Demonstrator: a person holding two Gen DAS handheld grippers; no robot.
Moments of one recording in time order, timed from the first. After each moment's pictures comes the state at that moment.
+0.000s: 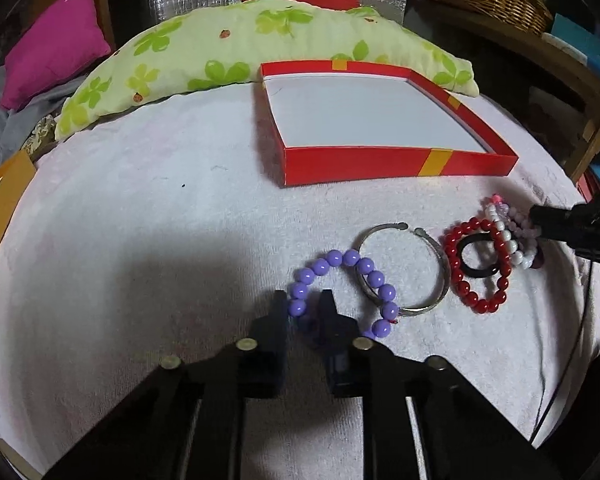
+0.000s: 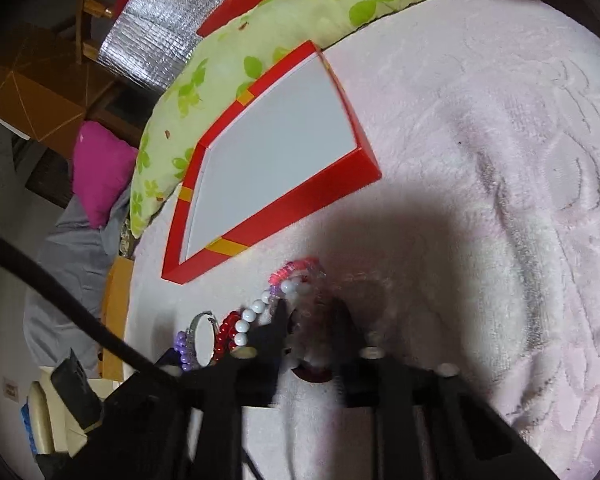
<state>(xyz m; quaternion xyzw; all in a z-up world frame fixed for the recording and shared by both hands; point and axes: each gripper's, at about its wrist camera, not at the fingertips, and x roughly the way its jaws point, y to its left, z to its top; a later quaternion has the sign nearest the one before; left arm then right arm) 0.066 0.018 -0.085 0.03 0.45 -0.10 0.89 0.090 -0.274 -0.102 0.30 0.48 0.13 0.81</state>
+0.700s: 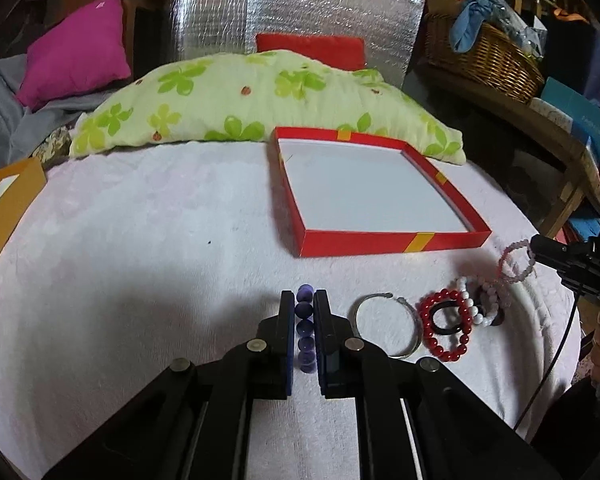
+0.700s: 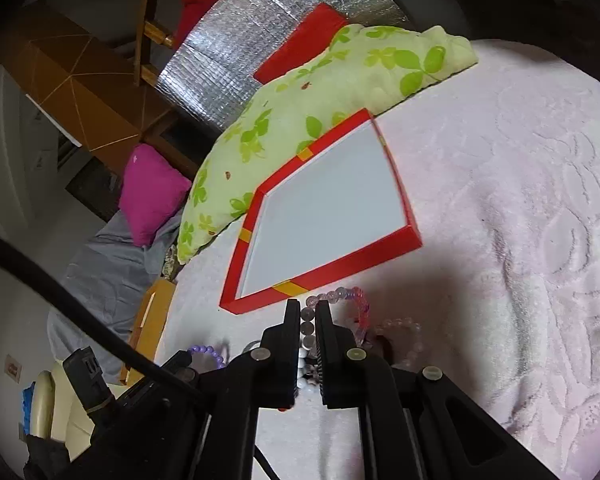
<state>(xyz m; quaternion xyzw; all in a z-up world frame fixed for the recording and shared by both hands) 0.058 0.049 -0.043 -0.04 0.37 -0.12 0.92 0.066 -0.283 -0.051 0.31 0.37 0.18 0.86</state>
